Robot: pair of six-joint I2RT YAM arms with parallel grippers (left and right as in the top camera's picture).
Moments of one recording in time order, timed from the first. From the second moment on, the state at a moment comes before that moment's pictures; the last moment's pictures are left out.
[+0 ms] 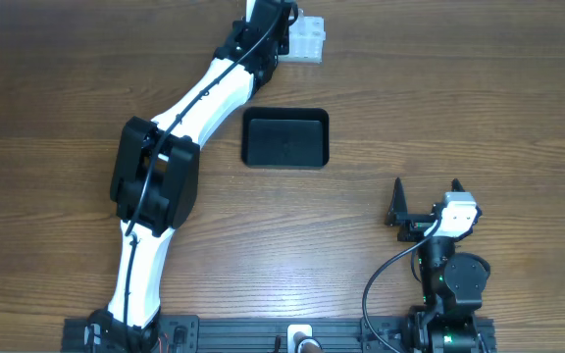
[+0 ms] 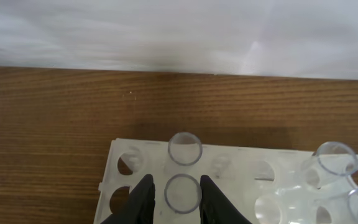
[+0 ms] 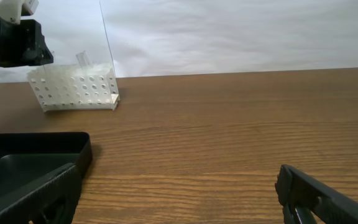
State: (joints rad) left arm -0.46 2.32 1.90 -0.22 -0.39 -0.30; right arm 0.00 0.02 0.01 -0.07 0.00 0.05
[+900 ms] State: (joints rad) left arm -0.46 2.35 1.90 -0.19 -0.39 -0.30; right arm 0.00 0.02 0.01 -0.07 0.00 0.05
